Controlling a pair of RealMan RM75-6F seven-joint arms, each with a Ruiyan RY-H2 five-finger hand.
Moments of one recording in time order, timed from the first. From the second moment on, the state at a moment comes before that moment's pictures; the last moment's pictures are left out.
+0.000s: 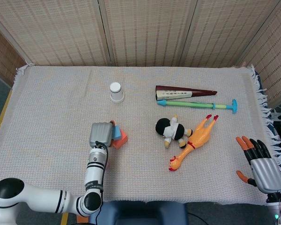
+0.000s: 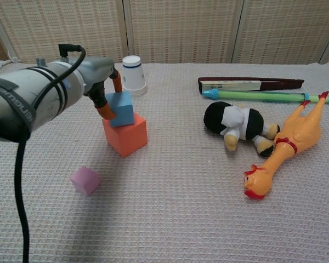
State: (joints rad) left arm -1.03 -1.75 -0.40 -1.76 0.36 1.51 1.10; right arm 0.06 -1.05 -0.01 -1.72 -1.58 1.46 -0.10
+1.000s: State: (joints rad) left arm -1.03 -1.75 -0.39 -1.74 0.39 1.49 1.08; right arm 0.06 -1.05 -0.01 -1.72 -1.57 1.45 -0.11
